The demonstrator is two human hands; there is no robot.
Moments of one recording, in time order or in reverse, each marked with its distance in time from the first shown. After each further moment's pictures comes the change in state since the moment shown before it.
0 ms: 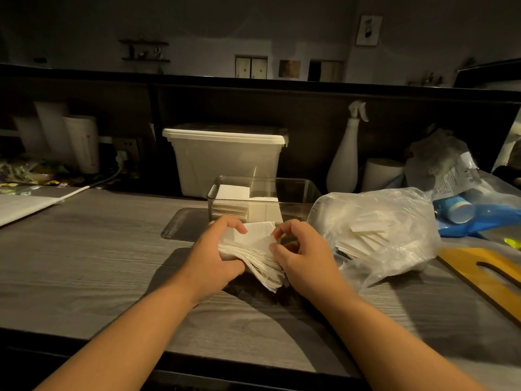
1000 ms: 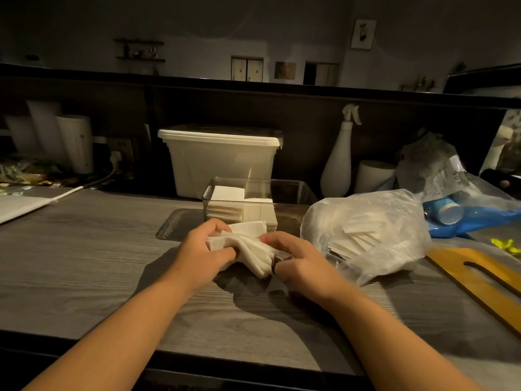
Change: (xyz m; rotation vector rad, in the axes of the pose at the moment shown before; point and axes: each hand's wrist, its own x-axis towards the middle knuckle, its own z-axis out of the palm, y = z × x) left_hand 0.011 -0.004 -0.003 0.035 0.139 -0.093; right_hand -0.002 -0.001 -0.021 0.122 -0.425 0.091
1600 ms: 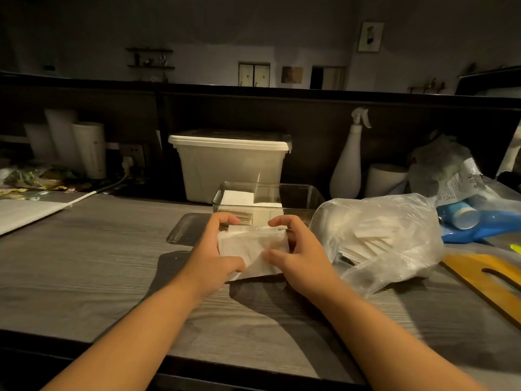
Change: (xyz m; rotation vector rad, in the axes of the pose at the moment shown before) left_hand -0.002 0.001 -0.004 -0.185 -0.112 -0.005; right_hand 0.021 0.001 0.019 0.115 0.261 -0.105
